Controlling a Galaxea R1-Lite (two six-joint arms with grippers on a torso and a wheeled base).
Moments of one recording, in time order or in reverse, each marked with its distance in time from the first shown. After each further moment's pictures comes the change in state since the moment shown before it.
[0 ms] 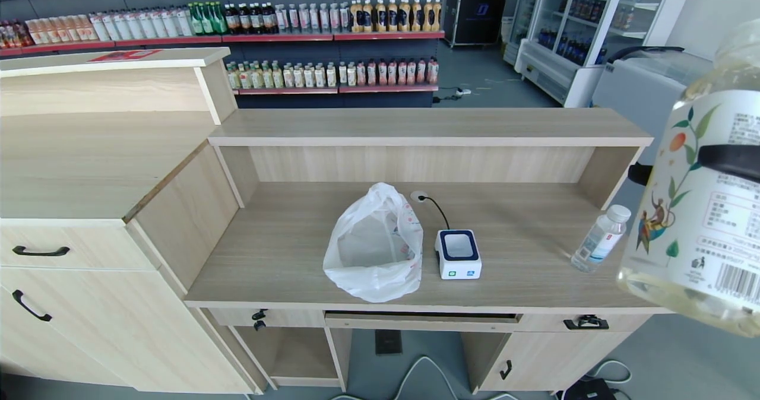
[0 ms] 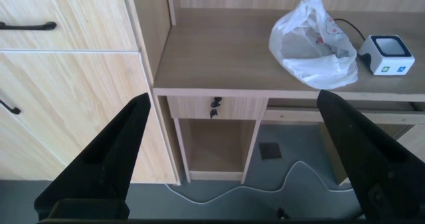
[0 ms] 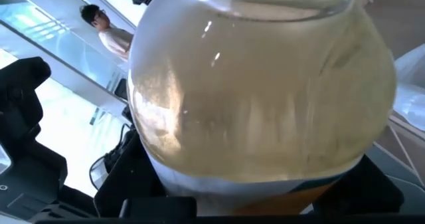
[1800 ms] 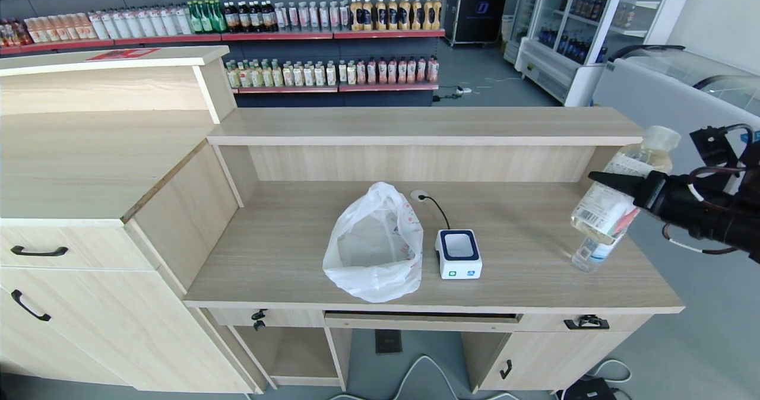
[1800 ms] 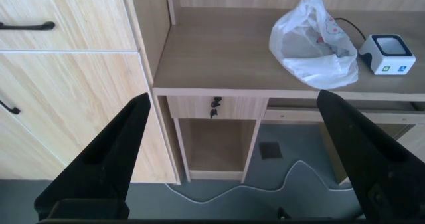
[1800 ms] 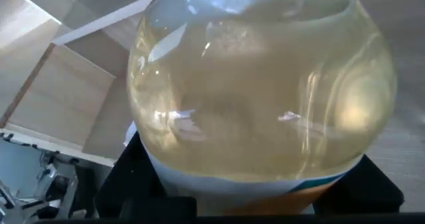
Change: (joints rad) left arm 0.000 0.000 0.000 0.000 0.000 0.000; right arm -0.351 0.559 -0.013 -0.273 -0.490 -0.268
